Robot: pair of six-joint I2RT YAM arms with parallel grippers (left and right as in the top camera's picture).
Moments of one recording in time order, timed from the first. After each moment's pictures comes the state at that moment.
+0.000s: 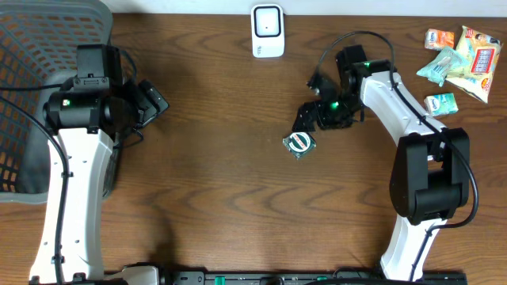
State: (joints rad) left arm 0.05 1.44 1.45 -1.15 0.02 -0.65; right arm 0.18 2.06 1.56 -1.04 -0.53 0.02
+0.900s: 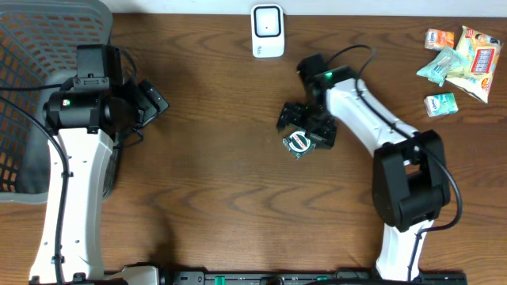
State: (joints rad) left arm 0.05 1.44 1.45 -1.15 0.02 -0.65; right arm 0.39 2.06 1.56 -1.04 -0.19 0.80
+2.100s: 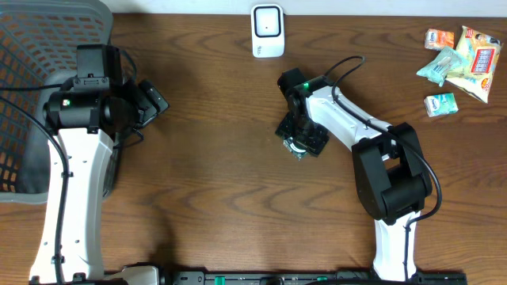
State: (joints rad) left arm 0.05 1.44 1.45 -1.15 0.02 -0.65; right arm 0.45 2.15 1.55 -1.01 -0.03 1.06
